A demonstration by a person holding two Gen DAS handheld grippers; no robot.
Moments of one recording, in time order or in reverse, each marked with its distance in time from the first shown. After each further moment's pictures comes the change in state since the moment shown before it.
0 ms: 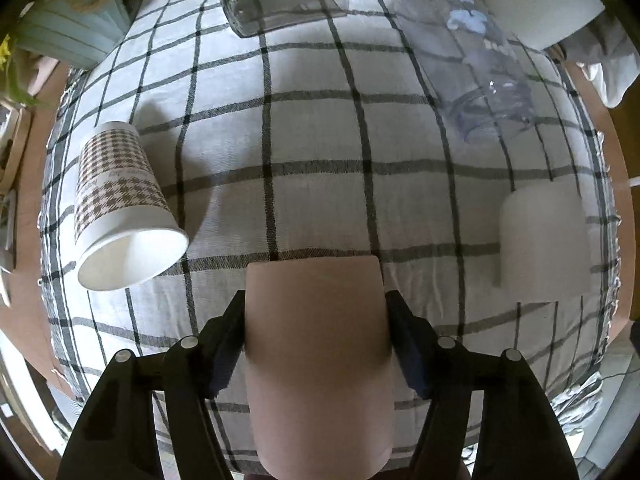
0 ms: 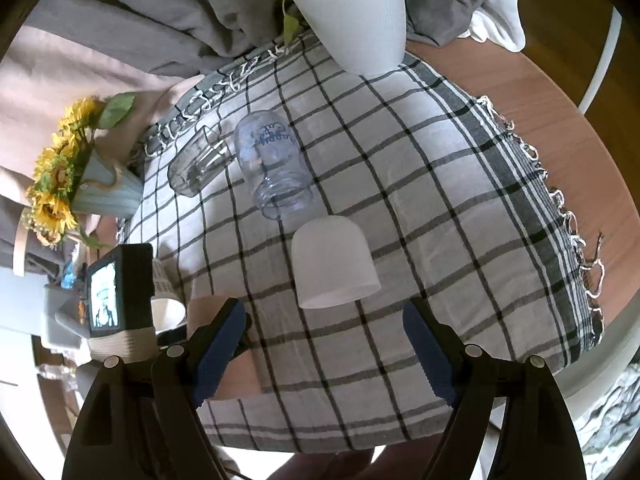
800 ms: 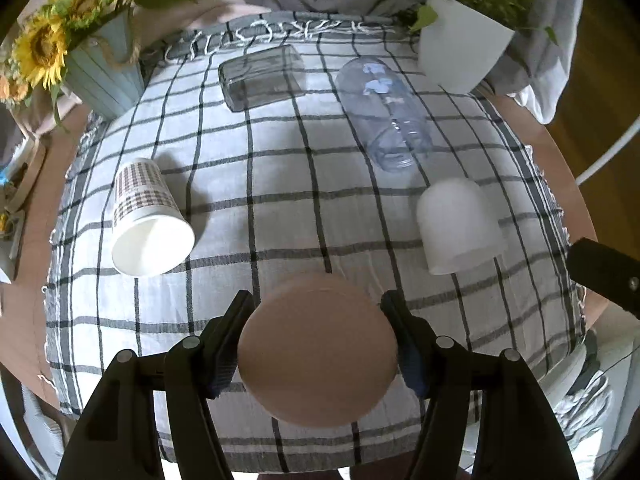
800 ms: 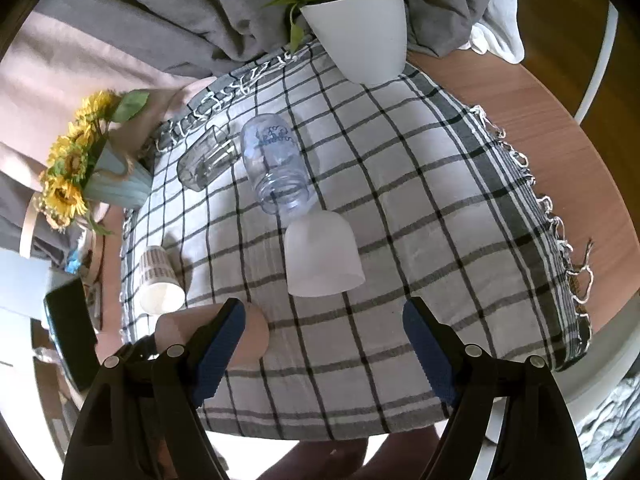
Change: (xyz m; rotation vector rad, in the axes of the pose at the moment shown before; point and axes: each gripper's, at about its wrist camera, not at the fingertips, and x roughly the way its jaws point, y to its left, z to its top) left arm -0.063 -0.009 -0.057 0.066 -0.309 -0.060; right arm -0.018 -0.012 -0.012 -0.050 -0.028 0.015
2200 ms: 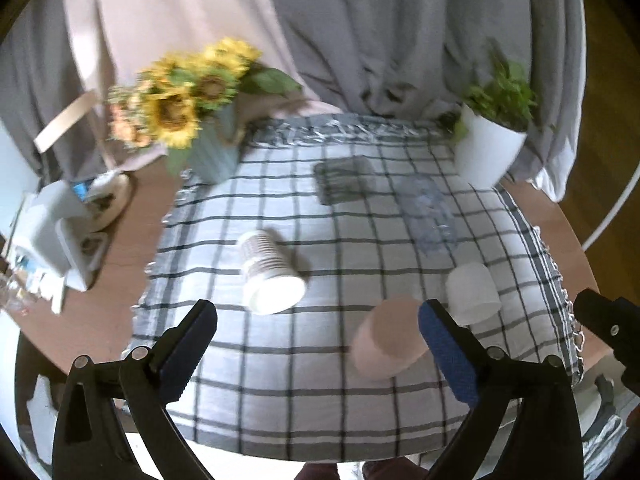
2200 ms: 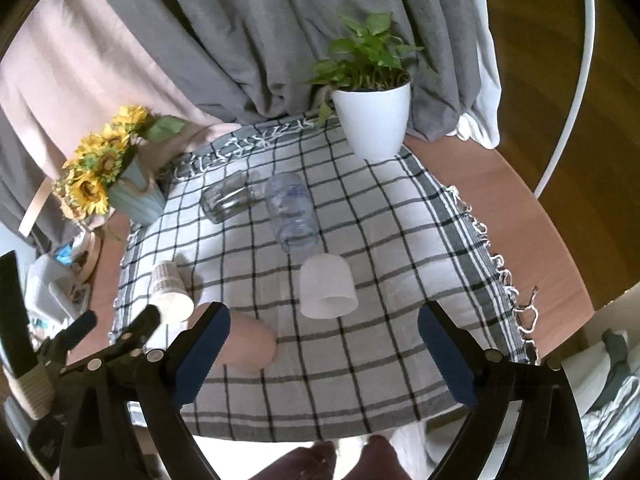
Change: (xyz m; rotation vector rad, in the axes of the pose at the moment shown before) left arm -0.119 0.051 -0.016 -0.102 -0.293 0.157; right arm -0.077 0.041 -0.027 -0.129 -0.233 -0.106
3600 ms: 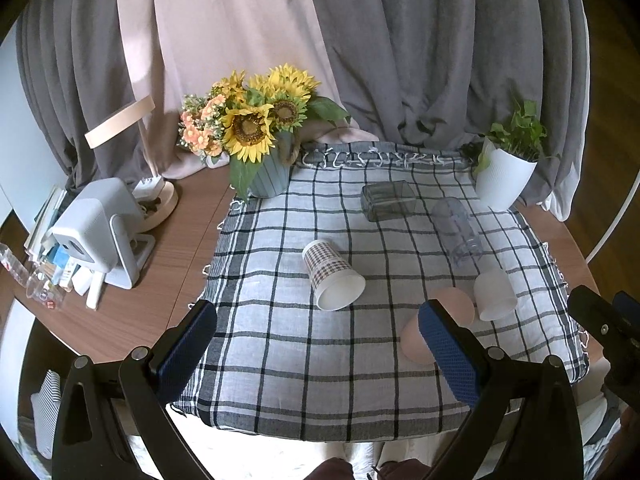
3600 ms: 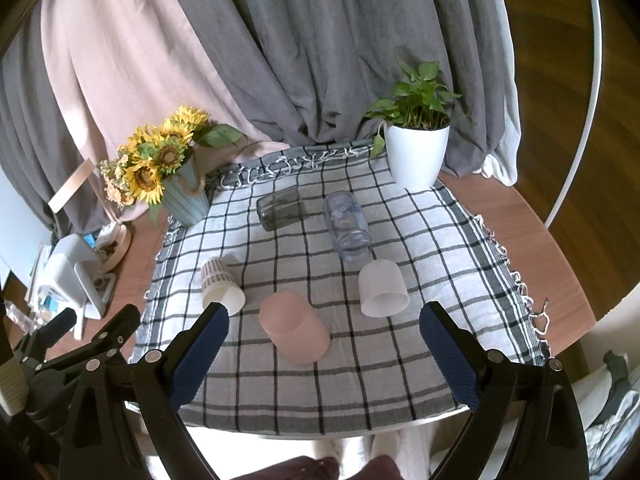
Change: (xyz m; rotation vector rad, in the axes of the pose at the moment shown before) left arm -0.055 0.062 -0.021 -0.036 -0.086 0.040; right arm -0.046 0.074 -0.038 -0.092 -0.133 0.019
